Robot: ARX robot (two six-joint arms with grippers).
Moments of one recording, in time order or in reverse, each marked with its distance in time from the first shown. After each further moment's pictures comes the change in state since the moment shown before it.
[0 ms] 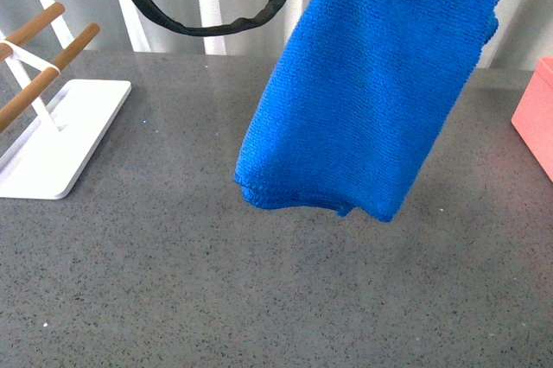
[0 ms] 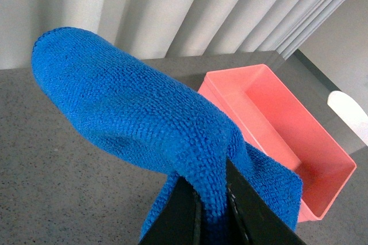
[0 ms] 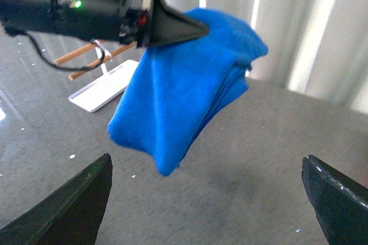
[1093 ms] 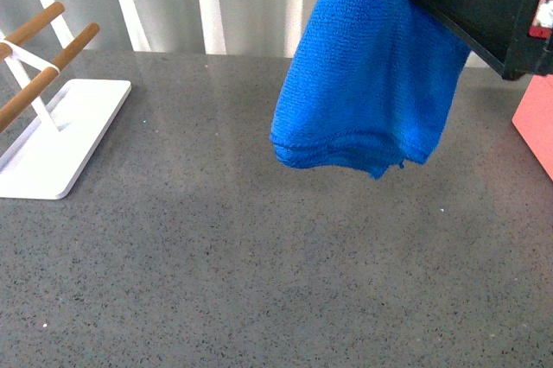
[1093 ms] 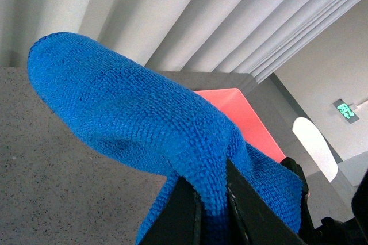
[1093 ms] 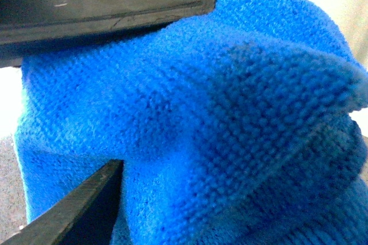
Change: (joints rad) left arm -0.017 -0.003 0.086 -0.035 0.010 -0.161; right arm 0.276 1.078 0.252 0.878 0.107 0.115
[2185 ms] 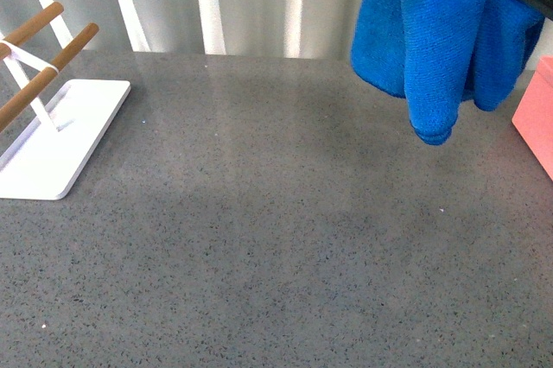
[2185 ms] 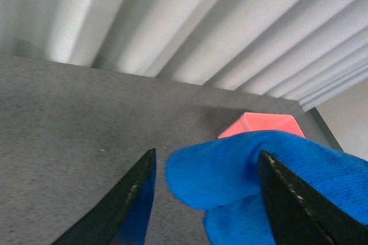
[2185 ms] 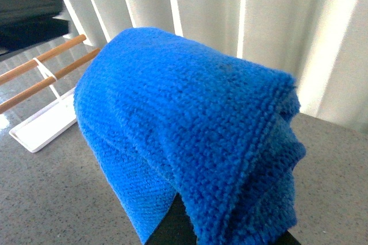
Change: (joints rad) left arm 0.200 -0.038 -0.105 0.015 -0.004 -0.007; right arm -0.106 -0.010 0.030 -0.070 0.029 -0.001
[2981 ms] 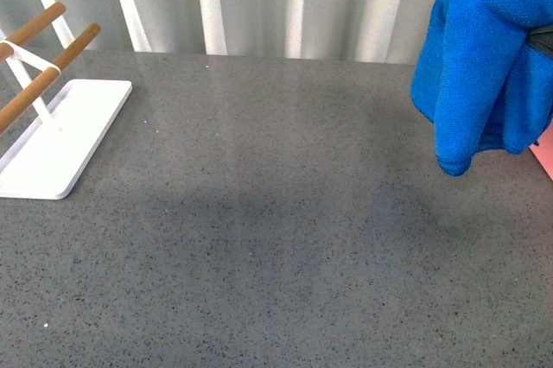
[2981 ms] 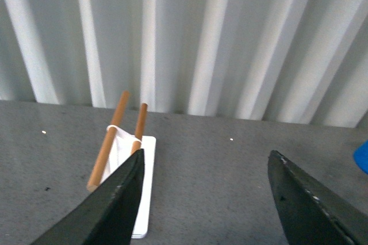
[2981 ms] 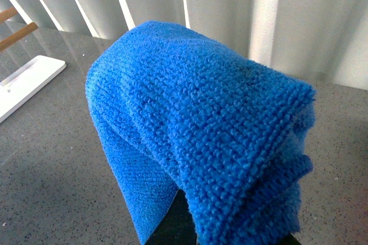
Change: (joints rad) left arm 0.365 -1.128 -0.771 -0.162 -0.182 0.447; right arm -0.101 0.114 -0.005 0.015 0.035 -0.027
